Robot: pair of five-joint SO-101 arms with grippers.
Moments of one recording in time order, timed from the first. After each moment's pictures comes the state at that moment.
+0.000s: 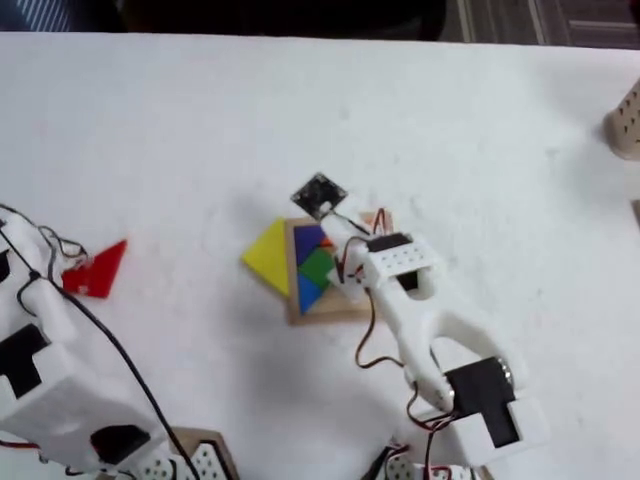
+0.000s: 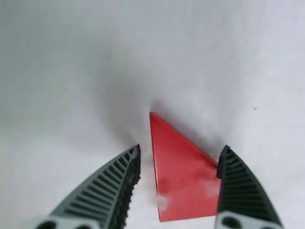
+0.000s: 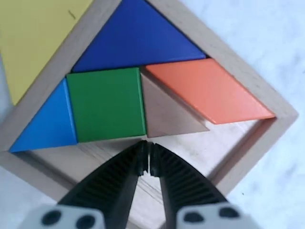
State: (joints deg) left arm -43.6 11.6 24.3 56.7 39.0; right arm -21.4 -2.6 43.4 39.2 31.1
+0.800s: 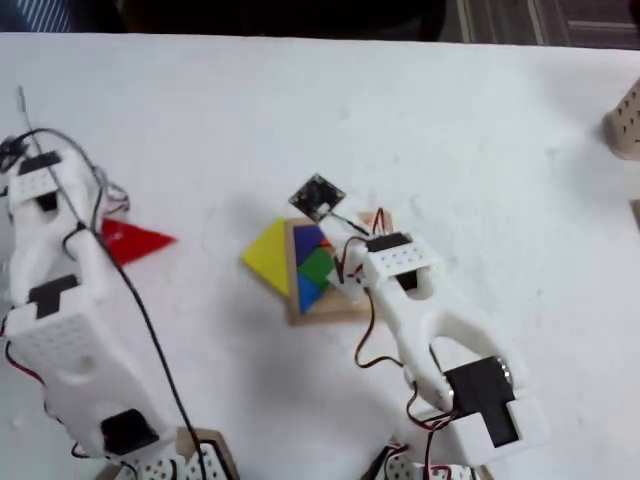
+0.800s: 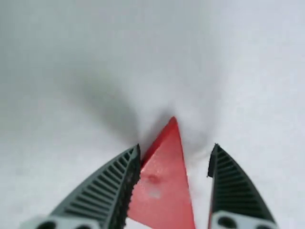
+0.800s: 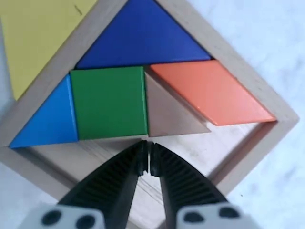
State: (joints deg) left arm -28.7 30.8 -5.8 66.2 38.9; right arm -21.5 -2.6 43.4 39.4 32.0
